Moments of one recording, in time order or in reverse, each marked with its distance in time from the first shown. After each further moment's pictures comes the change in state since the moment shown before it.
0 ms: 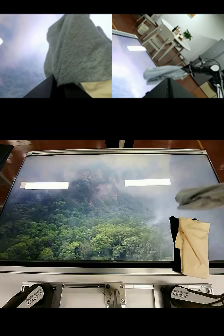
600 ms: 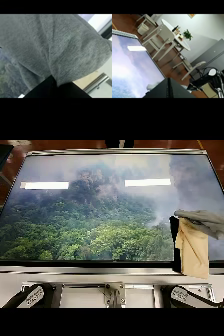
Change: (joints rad) left arm 0.000 0.000 0.000 0.000 0.000 0.003; right arm 0.000 0.117 -0.234 -0.401 0.319 0.018
